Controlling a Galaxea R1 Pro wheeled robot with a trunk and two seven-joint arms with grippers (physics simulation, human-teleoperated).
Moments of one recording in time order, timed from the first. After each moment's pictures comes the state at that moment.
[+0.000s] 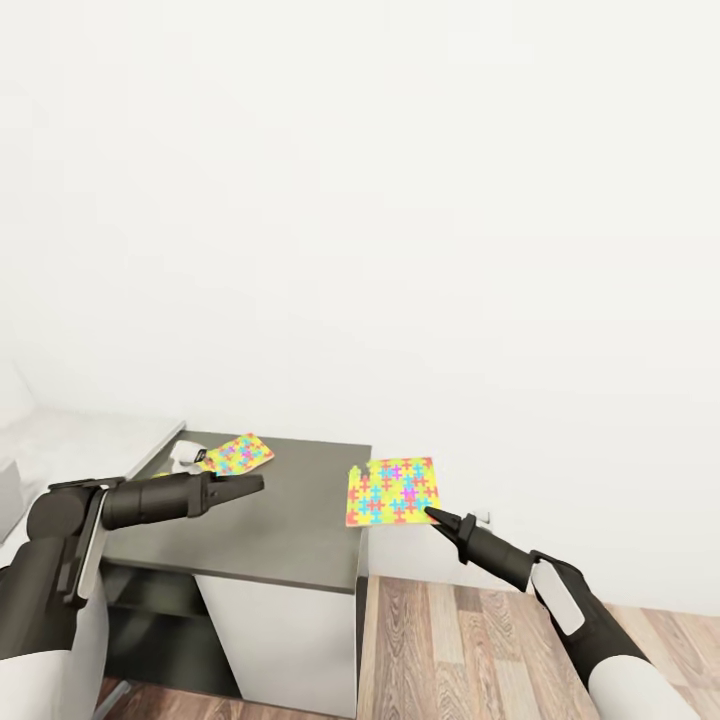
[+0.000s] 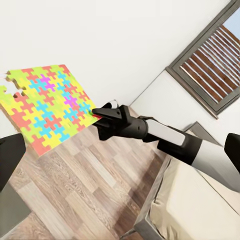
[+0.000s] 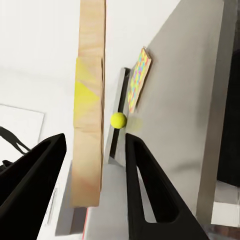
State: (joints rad) left arm -0.54 0.18 0.25 -1.46 -0.06 1.04 -1.56; right arm -0.56 -0.11 -0.09 -0.68 -0.72 0.74 0.90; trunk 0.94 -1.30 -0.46
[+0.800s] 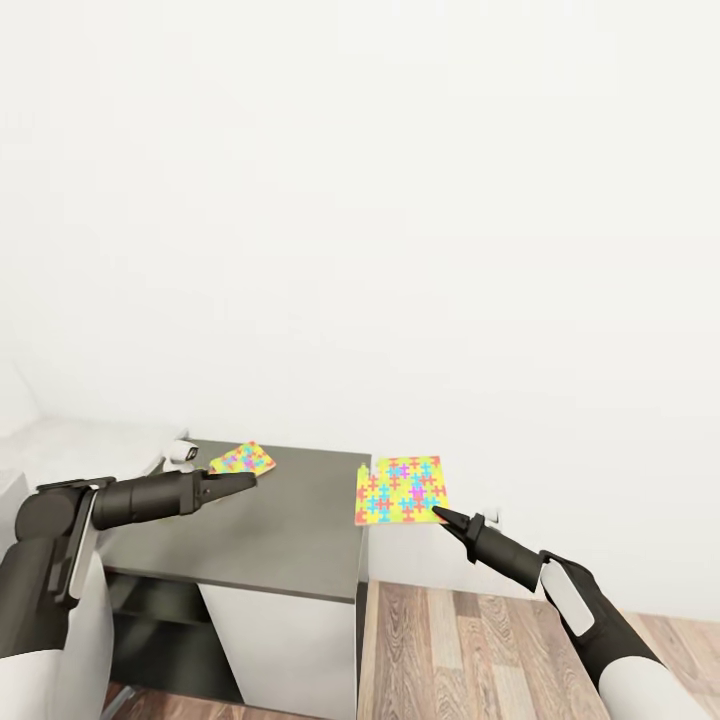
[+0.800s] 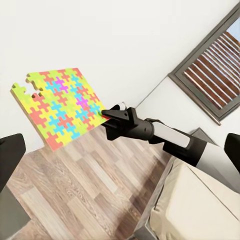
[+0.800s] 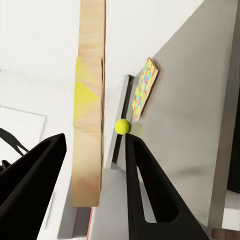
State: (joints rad) left arm -0.54 0.19 0.28 -1.46 -0.06 1.04 -1.56; right arm -0.56 -0.14 -0.09 -0.68 -0.72 0.72 0.91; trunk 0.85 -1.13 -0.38
